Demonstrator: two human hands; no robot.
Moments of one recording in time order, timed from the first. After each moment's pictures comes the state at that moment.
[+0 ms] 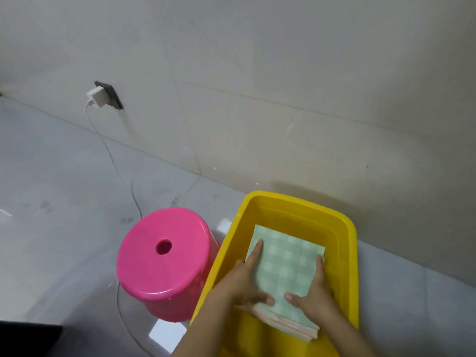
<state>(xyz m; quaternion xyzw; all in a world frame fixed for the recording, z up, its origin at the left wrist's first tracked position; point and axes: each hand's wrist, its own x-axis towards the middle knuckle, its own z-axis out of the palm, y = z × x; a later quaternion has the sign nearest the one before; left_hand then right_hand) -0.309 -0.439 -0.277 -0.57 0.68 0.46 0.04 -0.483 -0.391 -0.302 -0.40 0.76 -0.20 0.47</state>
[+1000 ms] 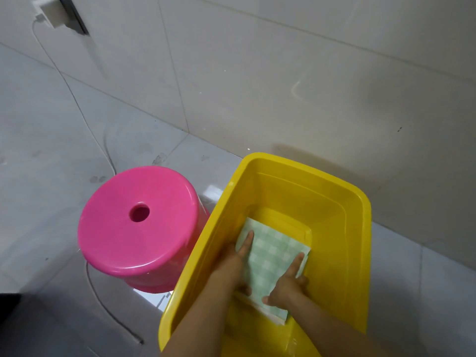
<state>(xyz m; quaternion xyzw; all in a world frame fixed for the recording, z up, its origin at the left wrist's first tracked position) -0.320 -0.441 -0.396 -0.59 0.69 0.37 0.18 -0.455 -0.396 -0.384 -0.41 0.78 0.12 0.45</state>
